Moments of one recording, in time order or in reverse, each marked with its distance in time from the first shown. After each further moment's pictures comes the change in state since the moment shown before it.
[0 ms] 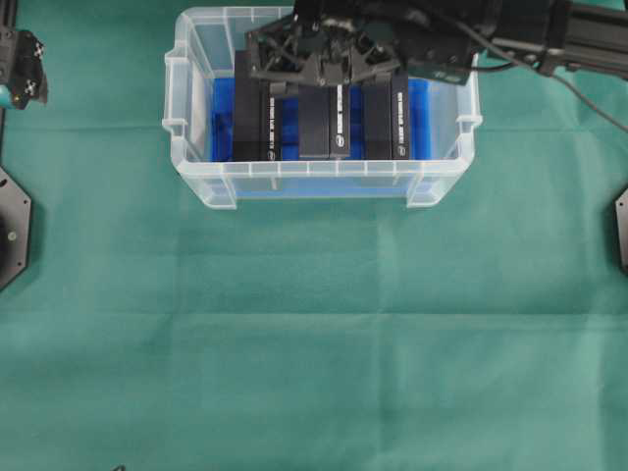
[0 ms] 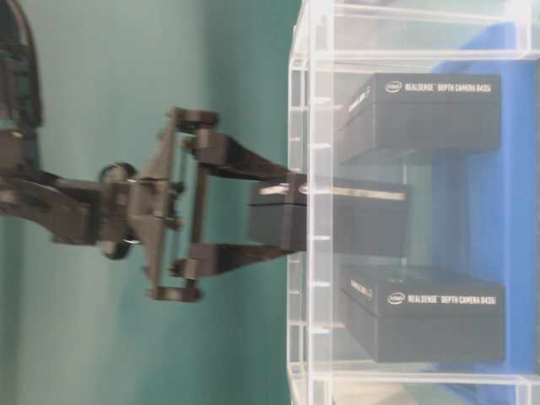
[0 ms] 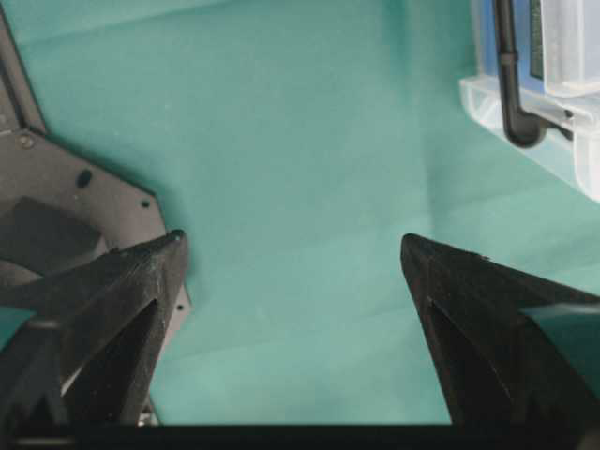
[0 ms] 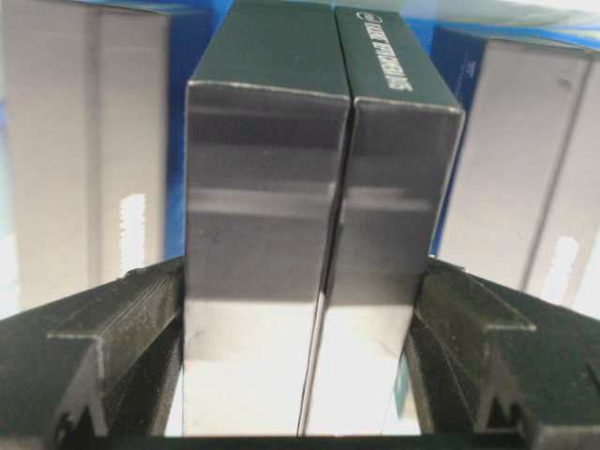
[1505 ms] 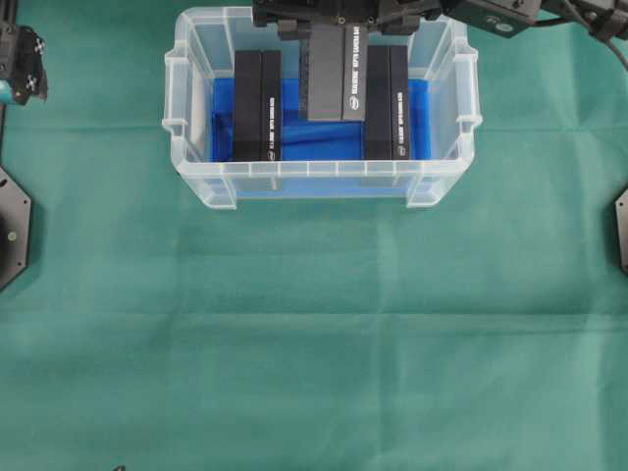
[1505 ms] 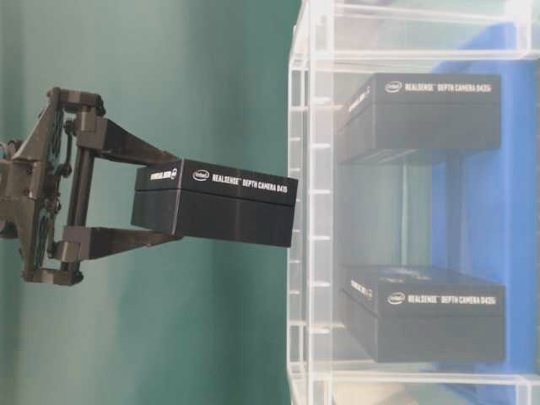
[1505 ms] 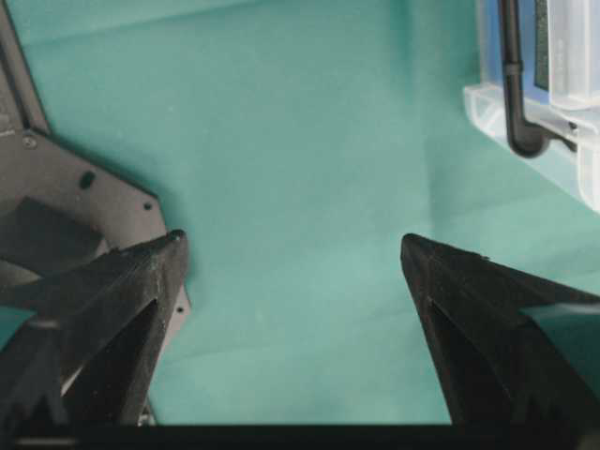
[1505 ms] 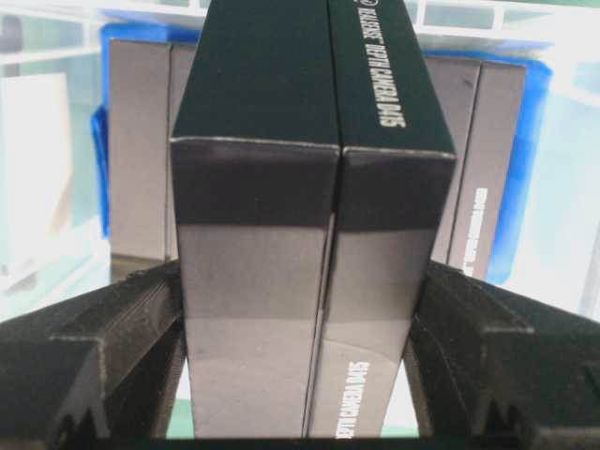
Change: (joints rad) left arm 0.018 0.005 0.000 0.000 0.000 0.000; right arm -0.005 -0.034 -0.235 -0.012 0.219 -0.017
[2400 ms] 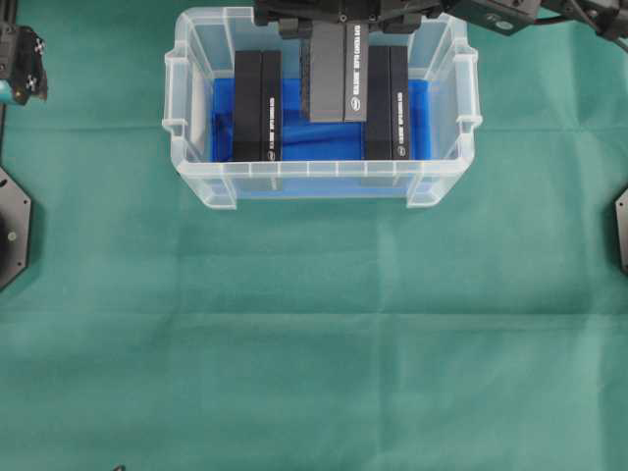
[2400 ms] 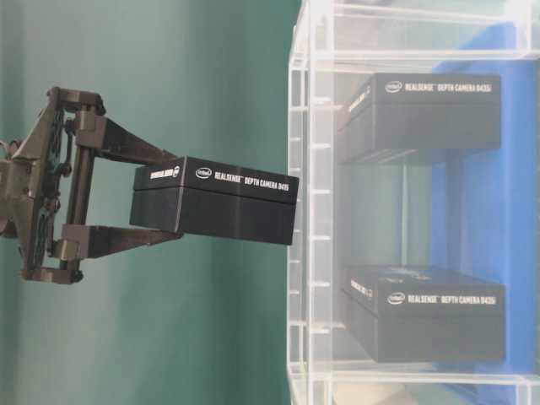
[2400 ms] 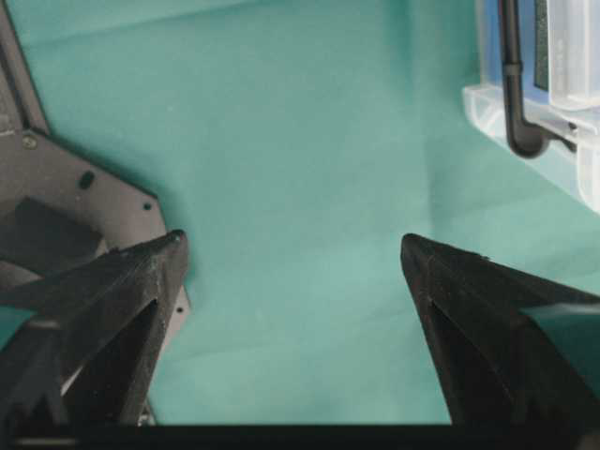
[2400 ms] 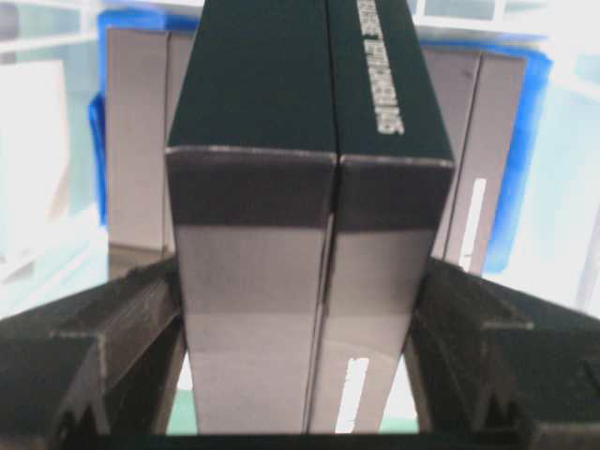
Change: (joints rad) left arm -0.002 0.000 0.000 0.000 0.000 -0.002; right arm -0.003 0.000 -0.003 -0.009 0.003 -0.011
